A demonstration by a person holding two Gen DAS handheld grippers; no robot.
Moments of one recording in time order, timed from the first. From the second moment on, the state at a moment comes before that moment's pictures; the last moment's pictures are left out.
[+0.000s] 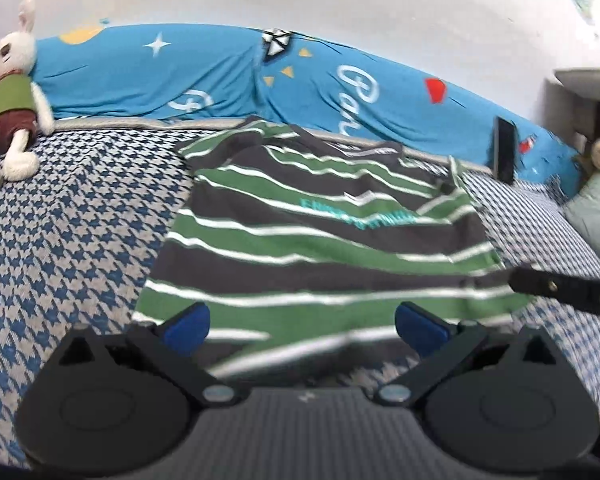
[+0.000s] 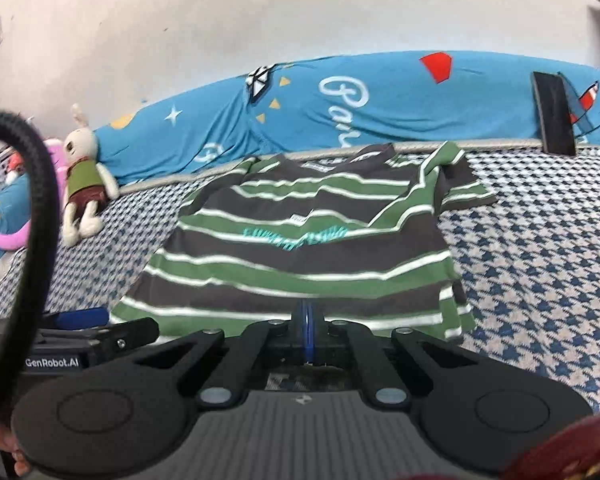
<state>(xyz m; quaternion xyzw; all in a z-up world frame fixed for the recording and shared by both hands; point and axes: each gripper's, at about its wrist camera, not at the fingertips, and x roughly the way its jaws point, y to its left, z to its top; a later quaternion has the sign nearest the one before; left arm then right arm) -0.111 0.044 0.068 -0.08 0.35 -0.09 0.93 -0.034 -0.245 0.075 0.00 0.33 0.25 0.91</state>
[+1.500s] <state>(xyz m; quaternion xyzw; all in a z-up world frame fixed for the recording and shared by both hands) -0.039 0.035 0.051 0.00 0.39 -0.06 0.92 0.053 -0.204 0.072 -0.06 0.36 0.28 0.89</state>
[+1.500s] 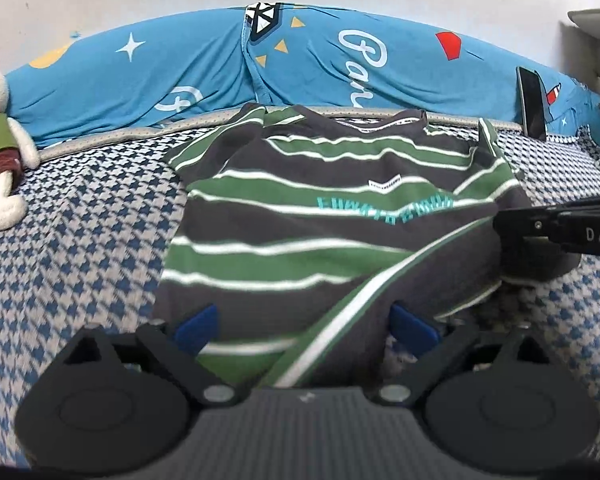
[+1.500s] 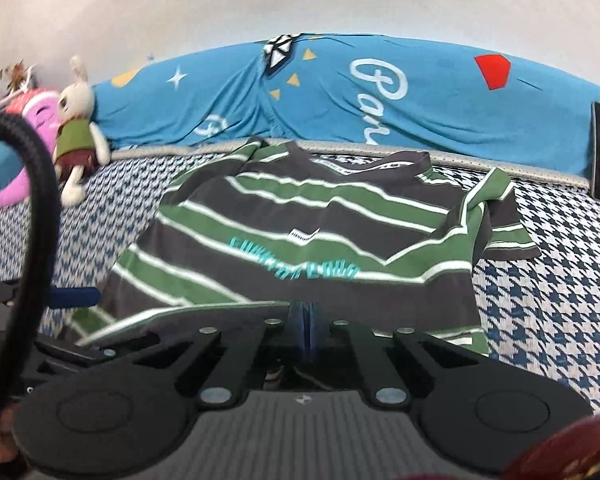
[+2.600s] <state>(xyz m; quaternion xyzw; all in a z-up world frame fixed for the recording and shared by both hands) 0.024 0.053 0.022 -0.05 0.44 -0.05 0.90 0.037 -0.203 0.066 -0.14 0.35 0.34 0.86</state>
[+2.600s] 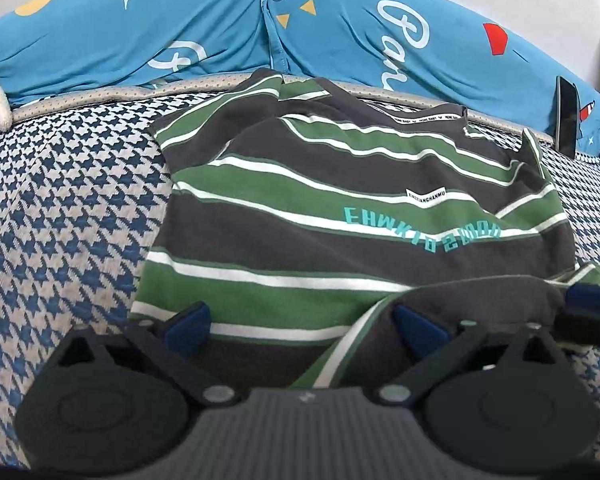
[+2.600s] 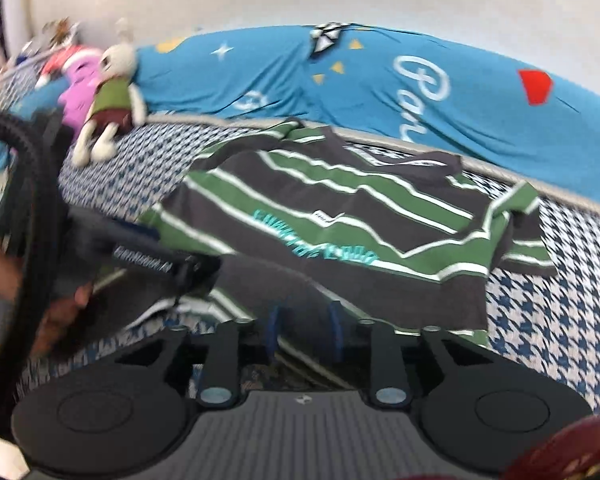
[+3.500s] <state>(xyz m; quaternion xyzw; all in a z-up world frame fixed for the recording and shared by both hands) 0.031 0.056 0.024 -0.07 0.44 -0.06 0.89 0.025 -0.155 0.047 -0.23 0.30 0.36 0.85</state>
